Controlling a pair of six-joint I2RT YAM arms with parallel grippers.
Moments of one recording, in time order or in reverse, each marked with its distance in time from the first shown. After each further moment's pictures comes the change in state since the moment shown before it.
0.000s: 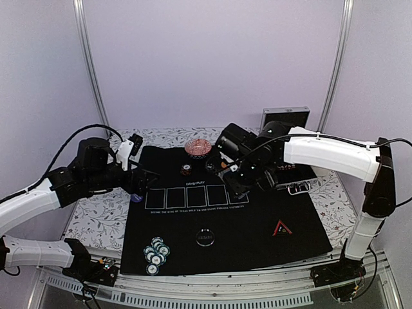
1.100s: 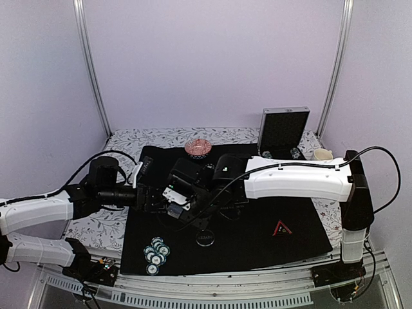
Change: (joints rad) left arm 0.017 0.083 -0.230 0.315 0.451 -0.340; right arm 0.292 0.220 0.193 0.130 -0.046 -0.336
